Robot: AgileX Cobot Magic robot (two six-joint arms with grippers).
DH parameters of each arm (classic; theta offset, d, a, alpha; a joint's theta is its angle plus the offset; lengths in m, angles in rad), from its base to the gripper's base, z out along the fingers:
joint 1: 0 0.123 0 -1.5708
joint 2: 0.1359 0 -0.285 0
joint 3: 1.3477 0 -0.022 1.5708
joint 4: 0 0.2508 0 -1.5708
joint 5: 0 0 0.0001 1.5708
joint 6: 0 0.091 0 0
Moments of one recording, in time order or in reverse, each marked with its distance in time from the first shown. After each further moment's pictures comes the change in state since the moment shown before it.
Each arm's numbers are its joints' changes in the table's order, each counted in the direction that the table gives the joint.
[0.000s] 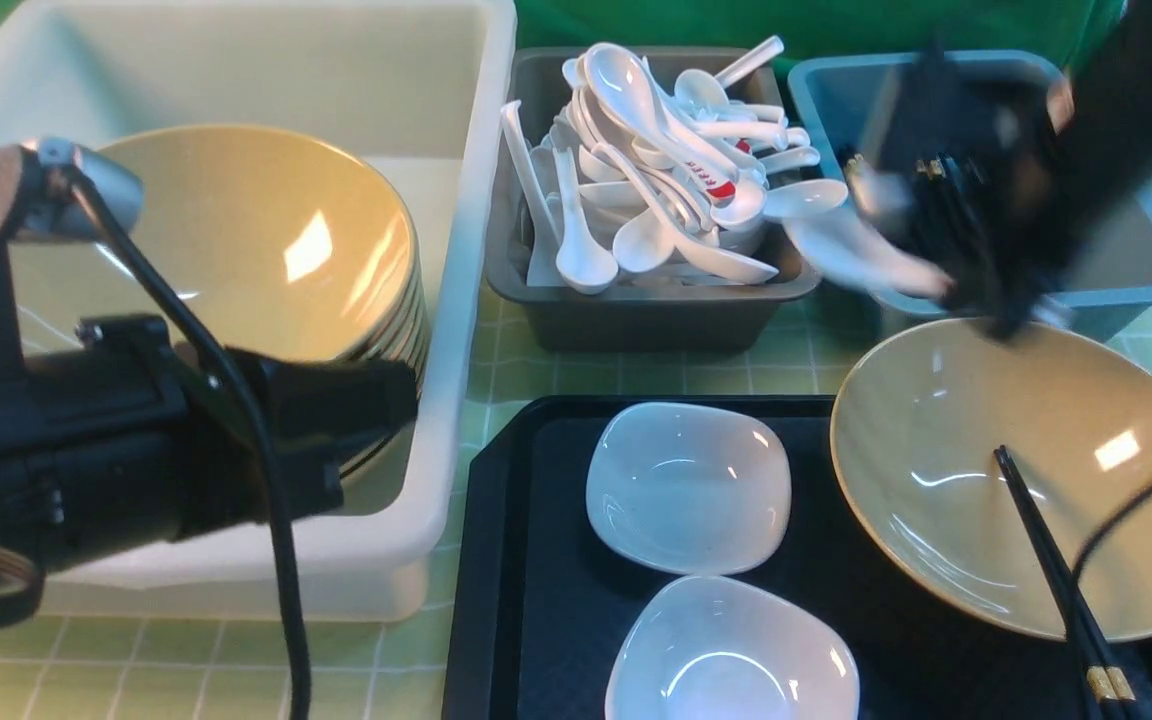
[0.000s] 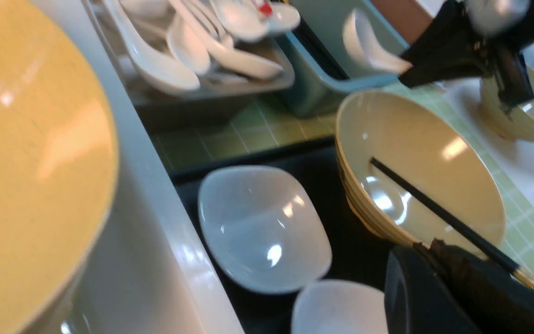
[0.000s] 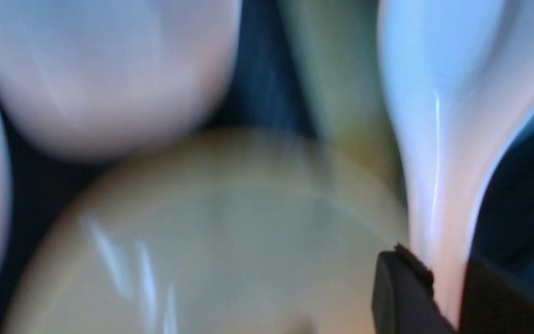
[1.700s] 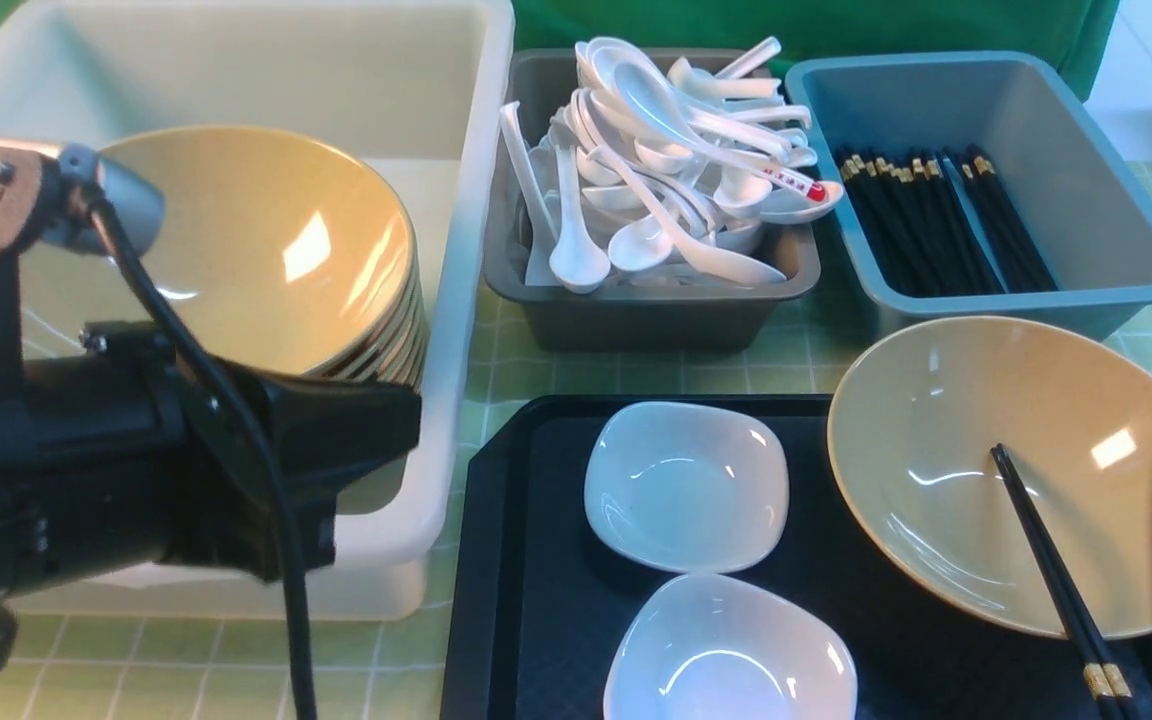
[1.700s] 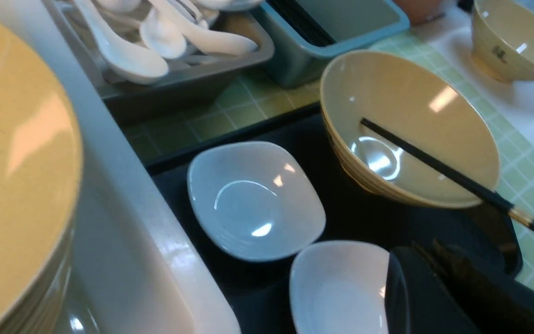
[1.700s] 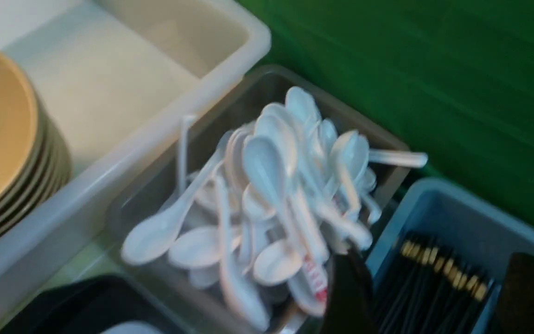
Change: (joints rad) right arm -0.149 0.043 -0.684 0.189 0.227 0.361; left arm -0.021 -0.017 -0.036 0.075 0.126 0.034
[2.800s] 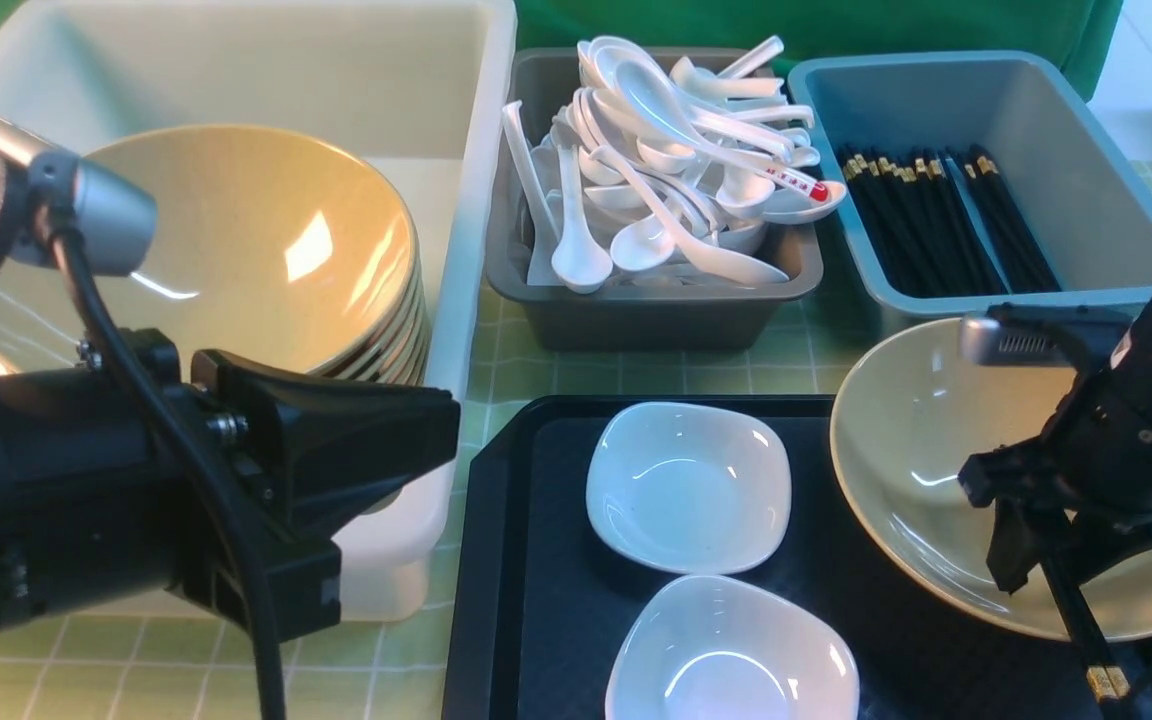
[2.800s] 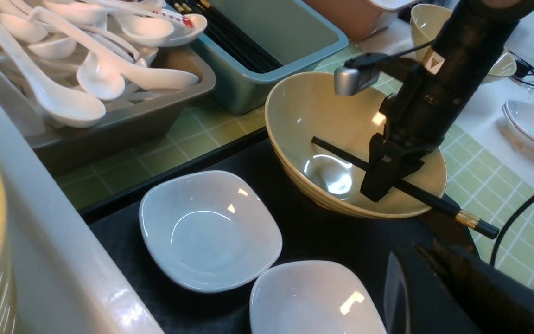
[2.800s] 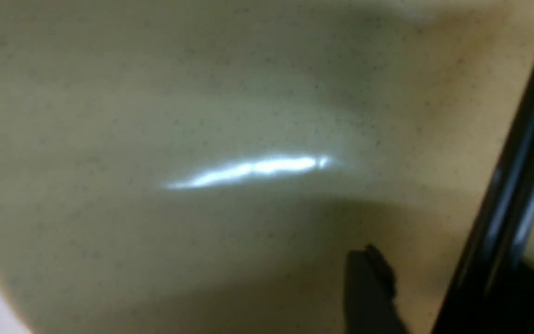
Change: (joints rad) right arm 0.001 -0.095 1.238 -0.139 -0.237 0.435; left arm -0.078 -0.025 -0.004 -0.049 -0.042 0.048
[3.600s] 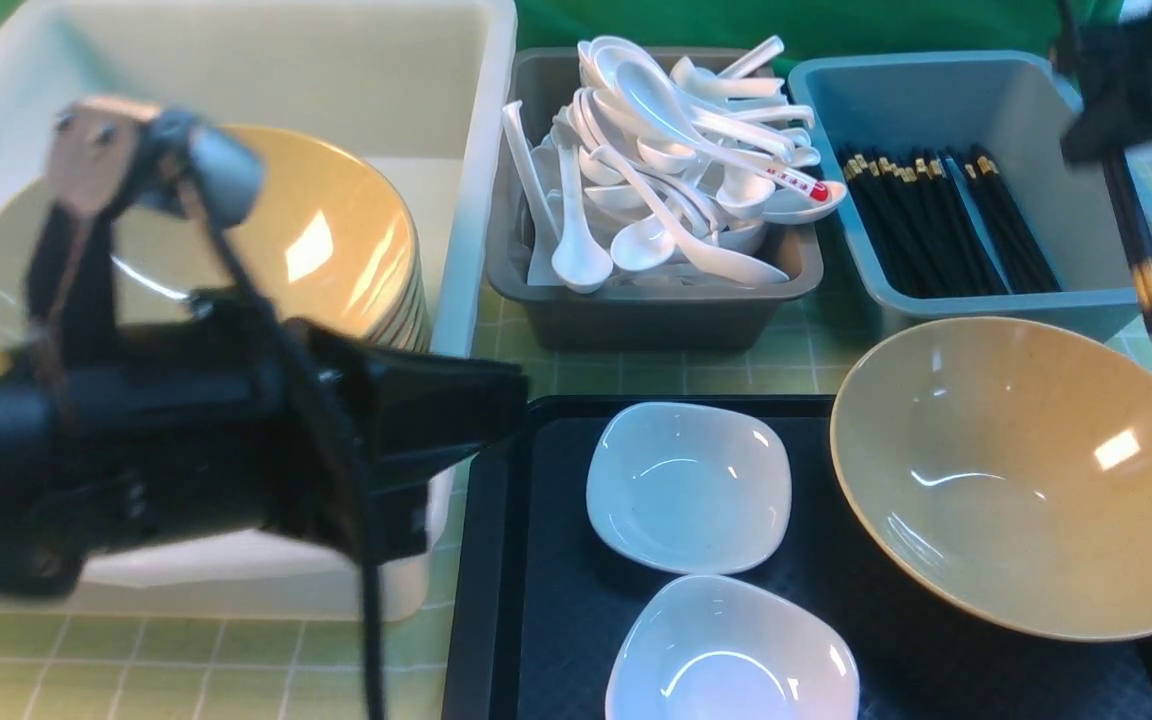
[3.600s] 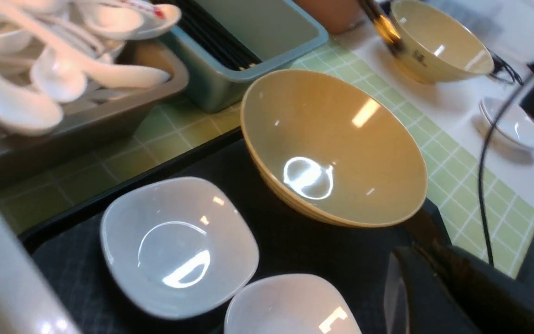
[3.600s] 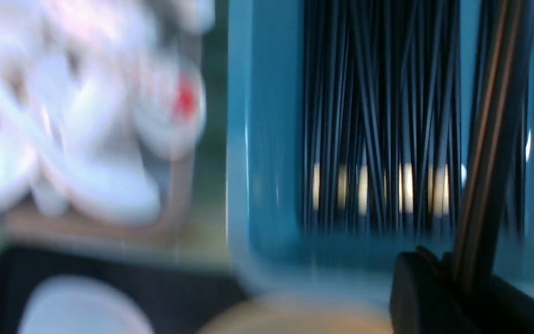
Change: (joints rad) right arm -0.194 0.203 -0.836 0.082 0.099 -0.073; left arm 0.000 0.166 -0.069 -0.173 0.022 0.181
